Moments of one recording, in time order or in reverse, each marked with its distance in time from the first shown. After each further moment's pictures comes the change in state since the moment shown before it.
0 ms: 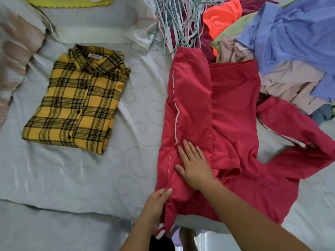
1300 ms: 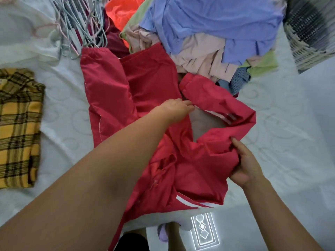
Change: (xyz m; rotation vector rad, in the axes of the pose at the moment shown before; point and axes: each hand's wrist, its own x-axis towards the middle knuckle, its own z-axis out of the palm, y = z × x) left_hand 0.094 0.122 0.297 2.422 -0.462 1.029; right_hand -0.154 0.183 -0.060 2.345 0.397 0.869
